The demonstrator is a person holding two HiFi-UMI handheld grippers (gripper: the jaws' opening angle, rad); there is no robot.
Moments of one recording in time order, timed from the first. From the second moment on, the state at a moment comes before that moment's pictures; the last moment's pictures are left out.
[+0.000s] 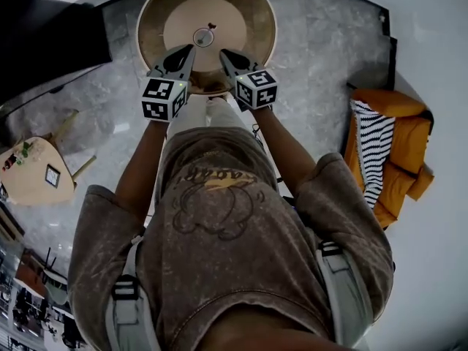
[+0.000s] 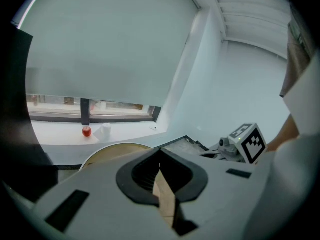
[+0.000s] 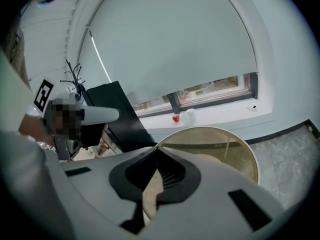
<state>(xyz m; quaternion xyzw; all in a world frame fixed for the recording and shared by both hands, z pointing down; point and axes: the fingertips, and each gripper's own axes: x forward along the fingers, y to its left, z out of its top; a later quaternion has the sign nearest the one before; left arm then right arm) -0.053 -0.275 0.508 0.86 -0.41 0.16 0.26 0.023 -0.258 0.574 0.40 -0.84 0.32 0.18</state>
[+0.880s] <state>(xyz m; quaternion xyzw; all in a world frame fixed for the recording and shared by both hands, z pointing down) -0.041 -0.228 0.381 0.89 -0.39 0.13 0.19 0.032 -0.224 0.390 0.41 -0.88 0.23 0.07</state>
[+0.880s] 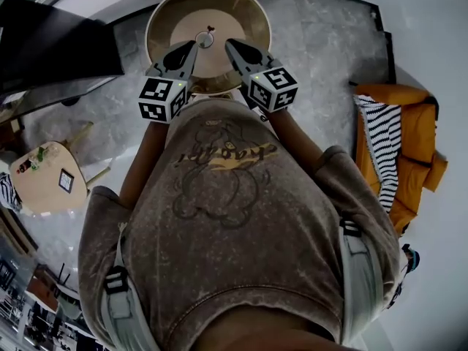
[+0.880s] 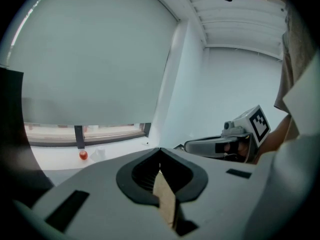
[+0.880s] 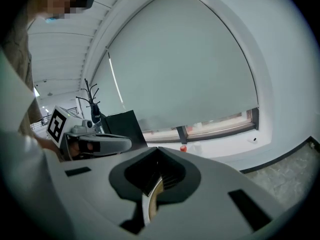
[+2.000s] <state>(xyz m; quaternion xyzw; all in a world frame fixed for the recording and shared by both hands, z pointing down) -0.050 -0.225 0.347 0.90 -0.41 0.10 0.14 0.038 -0.220 0.342 0.42 -0.89 0.17 0.06</state>
